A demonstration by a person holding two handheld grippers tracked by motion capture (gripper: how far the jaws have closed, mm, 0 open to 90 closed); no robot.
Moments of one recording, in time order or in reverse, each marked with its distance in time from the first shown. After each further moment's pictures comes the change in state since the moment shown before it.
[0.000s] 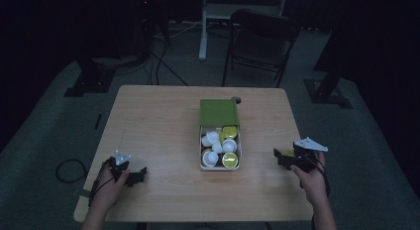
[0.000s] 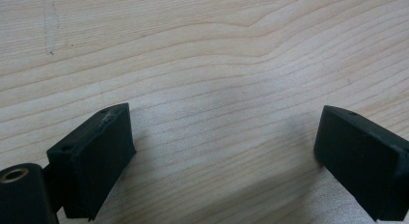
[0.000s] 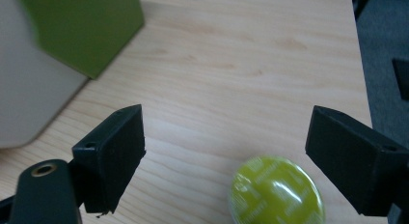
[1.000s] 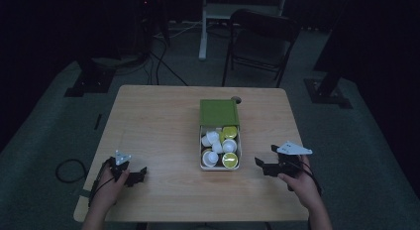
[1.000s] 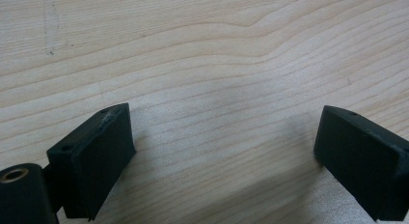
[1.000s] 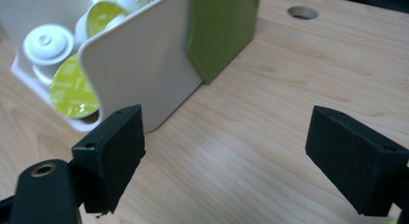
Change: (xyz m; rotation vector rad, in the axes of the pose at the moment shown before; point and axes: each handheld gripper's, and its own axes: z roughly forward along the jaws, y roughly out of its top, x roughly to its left) left arm 0.000 0.000 0.000 -0.001 0.000 -0.001; right arm 0.051 0.004 0.000 -0.018 0.267 -0.155
